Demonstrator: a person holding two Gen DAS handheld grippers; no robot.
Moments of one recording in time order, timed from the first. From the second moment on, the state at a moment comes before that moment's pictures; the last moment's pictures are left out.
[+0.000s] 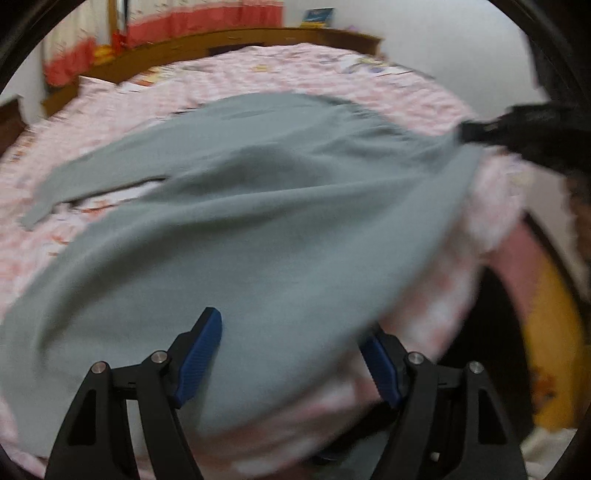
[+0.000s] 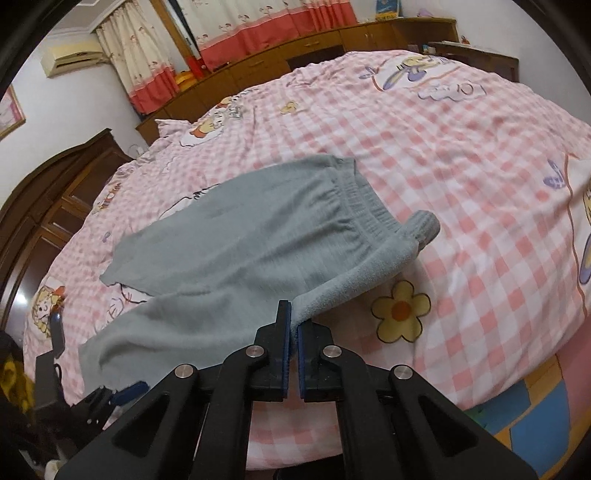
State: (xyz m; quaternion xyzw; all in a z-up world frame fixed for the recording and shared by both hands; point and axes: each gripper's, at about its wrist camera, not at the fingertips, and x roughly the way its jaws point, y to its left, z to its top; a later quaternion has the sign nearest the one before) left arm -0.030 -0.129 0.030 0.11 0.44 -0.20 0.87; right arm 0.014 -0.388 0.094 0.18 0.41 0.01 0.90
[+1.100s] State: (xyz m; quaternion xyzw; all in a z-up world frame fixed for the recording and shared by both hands) left arm -0.014 -0.091 0.062 0.00 0.43 -0.18 0.89; right arm -0.013 -0.380 0.039 -0.30 0.37 0.03 0.88
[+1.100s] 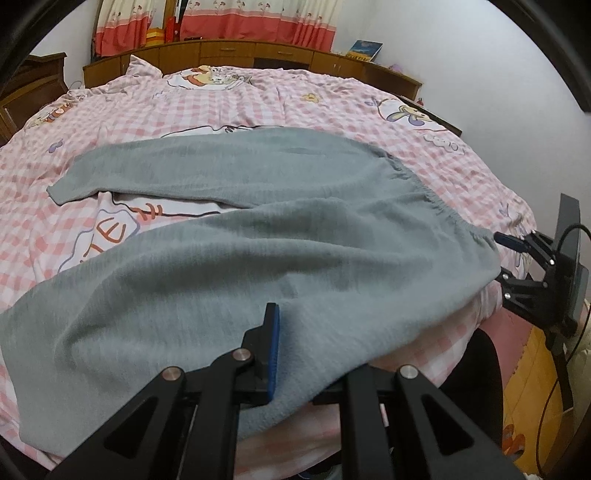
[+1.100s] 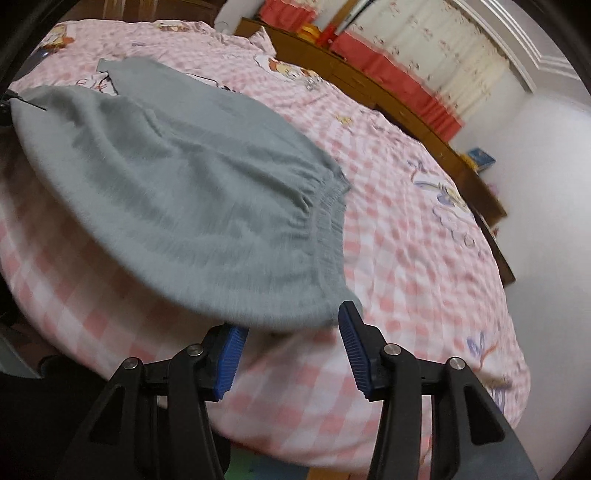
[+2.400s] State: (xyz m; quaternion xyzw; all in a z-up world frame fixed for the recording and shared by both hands) left arm 0.007 -0.059 0.173 0.01 0.33 -0.19 0.93; right arm 0.090 -0.406 0.123 -0.07 0.29 -0.02 0.95
